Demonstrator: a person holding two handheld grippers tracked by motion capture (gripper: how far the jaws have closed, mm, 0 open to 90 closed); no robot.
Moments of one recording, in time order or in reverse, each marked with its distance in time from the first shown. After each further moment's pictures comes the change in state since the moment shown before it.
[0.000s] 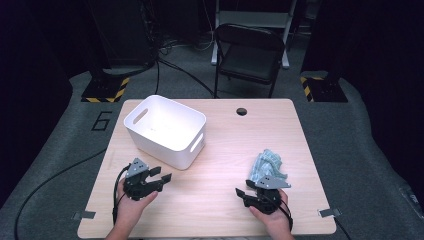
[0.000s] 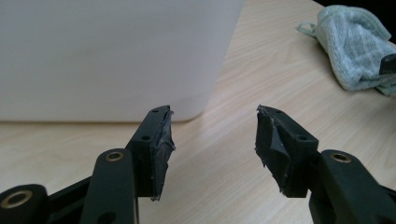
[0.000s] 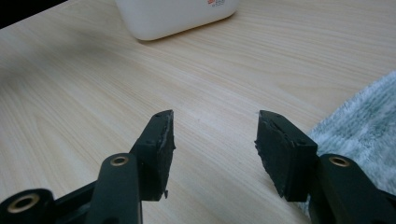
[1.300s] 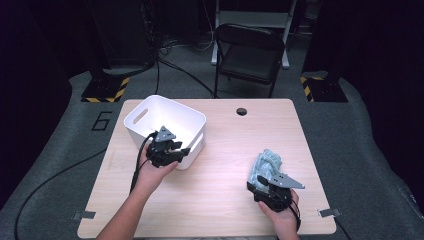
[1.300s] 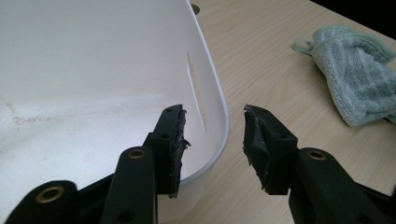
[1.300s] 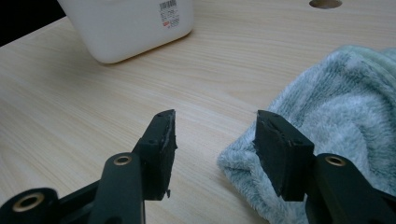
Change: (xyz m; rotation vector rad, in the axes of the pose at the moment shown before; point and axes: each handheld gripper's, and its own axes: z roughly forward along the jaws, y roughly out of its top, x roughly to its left) left arm -0.016 0.091 0.053 0.105 -0.004 0.151; right arm -0.021 -0.003 -0.017 -0.074 -0.095 0.086
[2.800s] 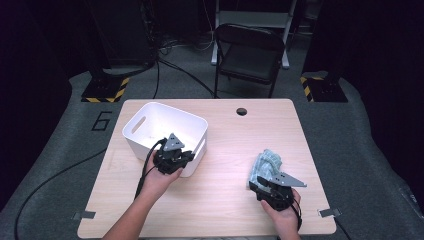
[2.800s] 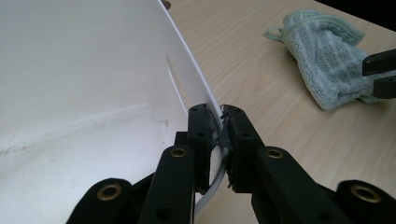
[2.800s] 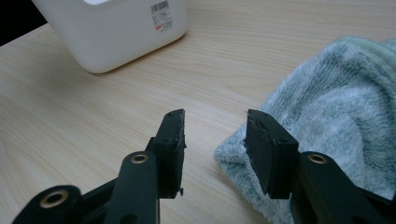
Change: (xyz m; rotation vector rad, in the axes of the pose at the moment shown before) left arm -0.028 -0.008 0.002 -0.001 -0.057 0.062; right arm -0.006 0.000 -0.001 0.020 0.022 0.000
